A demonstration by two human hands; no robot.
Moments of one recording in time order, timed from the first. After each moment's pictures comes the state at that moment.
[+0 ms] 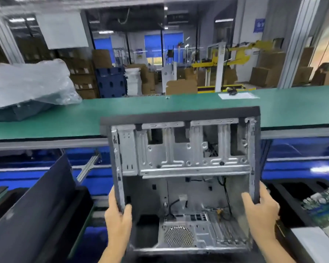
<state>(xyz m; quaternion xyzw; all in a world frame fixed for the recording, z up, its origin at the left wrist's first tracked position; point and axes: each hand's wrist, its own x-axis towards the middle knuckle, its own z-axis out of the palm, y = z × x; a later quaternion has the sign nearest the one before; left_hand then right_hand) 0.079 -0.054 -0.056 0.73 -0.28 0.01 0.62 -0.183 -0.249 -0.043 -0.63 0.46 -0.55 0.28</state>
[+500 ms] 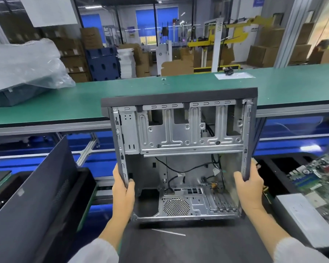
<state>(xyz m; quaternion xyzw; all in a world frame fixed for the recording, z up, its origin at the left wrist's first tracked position) 0.082 -0.049 -0.057 0.73 -0.33 -0.03 0.59 -0.190 -0.232 -0.043 -0.65 0.45 -0.53 0.31</state>
